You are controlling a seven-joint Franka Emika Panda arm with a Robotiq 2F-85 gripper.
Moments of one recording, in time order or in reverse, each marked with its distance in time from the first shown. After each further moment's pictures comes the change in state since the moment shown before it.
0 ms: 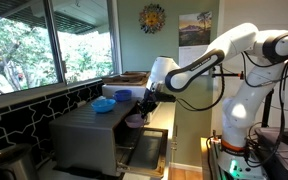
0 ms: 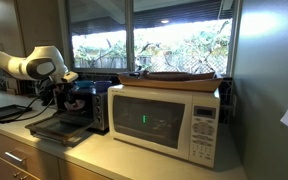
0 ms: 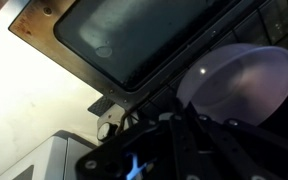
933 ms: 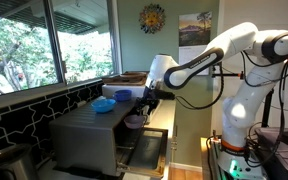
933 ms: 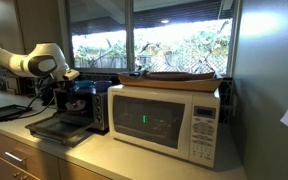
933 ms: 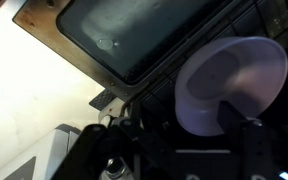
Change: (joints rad) arm 0.004 0.001 -0.020 0.034 -0.017 -0.048 -0.008
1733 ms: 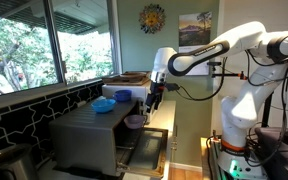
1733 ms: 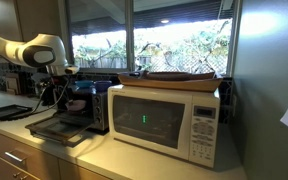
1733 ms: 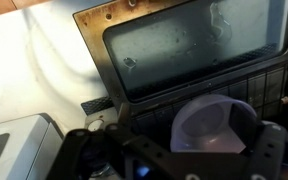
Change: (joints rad) arm 0.120 -0.095 -0.163 0.021 0.061 -0.261 -0.502
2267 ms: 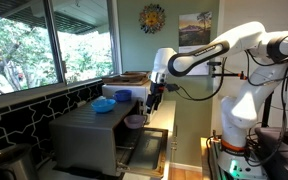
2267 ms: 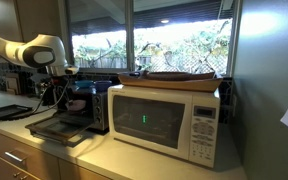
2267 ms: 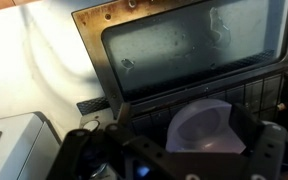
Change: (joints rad) arm 0.011 0.004 -0.002 -0.003 0.002 0.003 -0.031
